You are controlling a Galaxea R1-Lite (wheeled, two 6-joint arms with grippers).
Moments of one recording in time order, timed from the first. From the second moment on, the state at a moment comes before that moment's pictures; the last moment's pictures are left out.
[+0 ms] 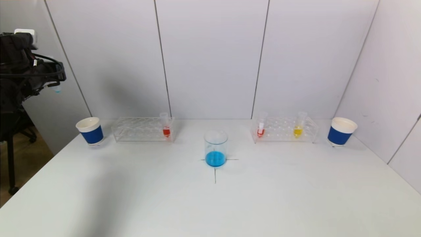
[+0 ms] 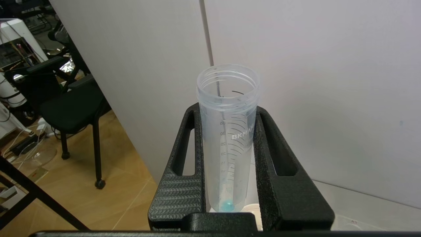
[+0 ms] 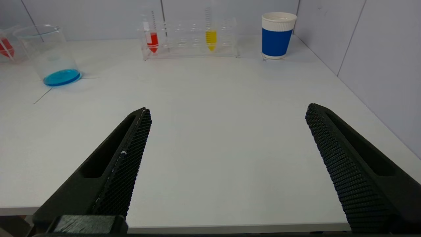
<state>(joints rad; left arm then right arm) 0.28 1.95 -1.47 -0.52 0.13 0.13 0.00 0.00 0.00 0.00 -0.02 0.04</state>
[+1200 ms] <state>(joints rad) 0.26 2.14 -1.13 -1.04 0.13 0.13 0.00 0.00 0.00 0.00 -0.02 0.04</state>
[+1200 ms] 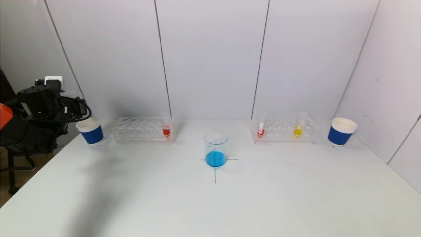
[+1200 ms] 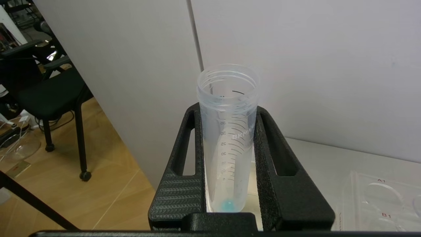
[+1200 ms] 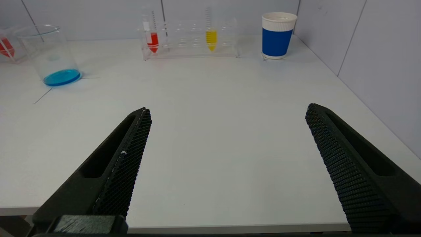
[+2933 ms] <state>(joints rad) 0.24 2.32 -1.12 -1.19 0.13 0.13 0.00 0.00 0.00 0.00 -0.02 0.04</state>
